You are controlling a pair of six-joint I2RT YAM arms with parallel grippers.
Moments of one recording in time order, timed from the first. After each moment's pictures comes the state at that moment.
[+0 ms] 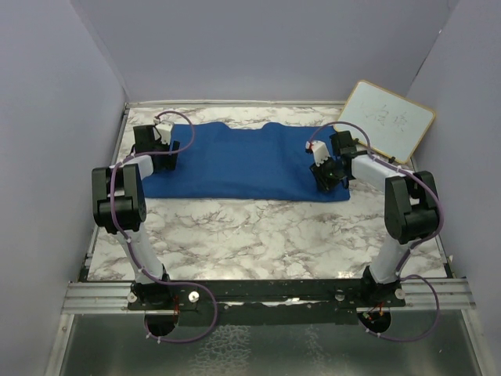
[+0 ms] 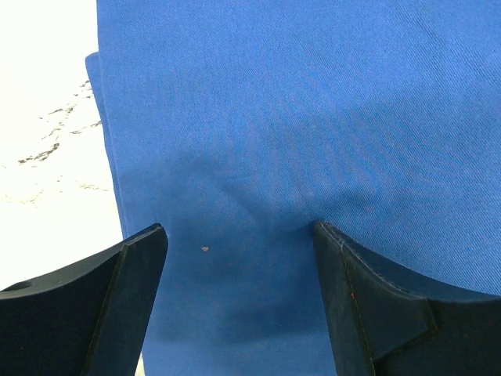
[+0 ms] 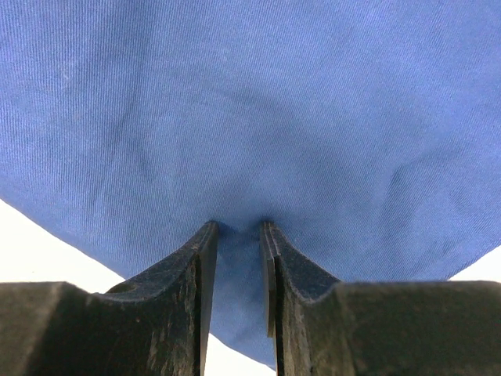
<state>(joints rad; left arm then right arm) 0.14 1.93 1.16 0.00 0.11 0.33 0.21 1.80 1.11 -0.43 -0.25 -0.46</state>
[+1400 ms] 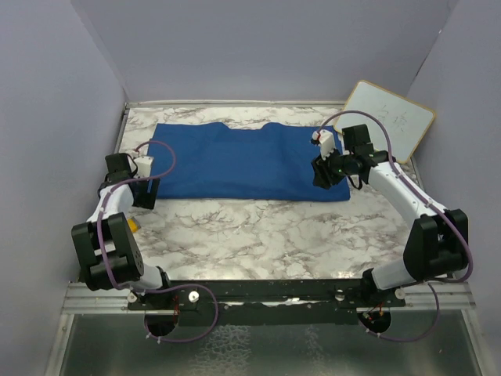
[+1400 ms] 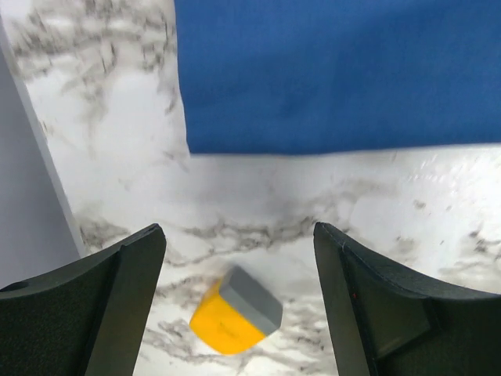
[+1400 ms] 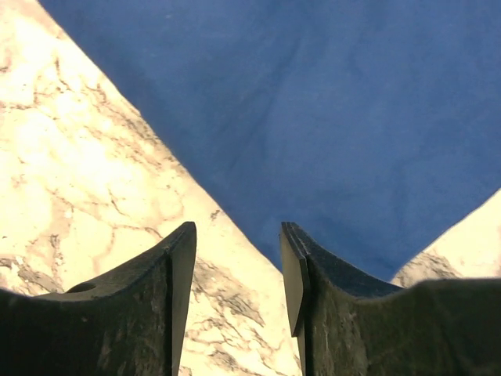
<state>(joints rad) 0.29 1.45 0.84 -0.40 0.08 0.46 0.23 1.49 1.14 -0.57 -0.39 -0.43</state>
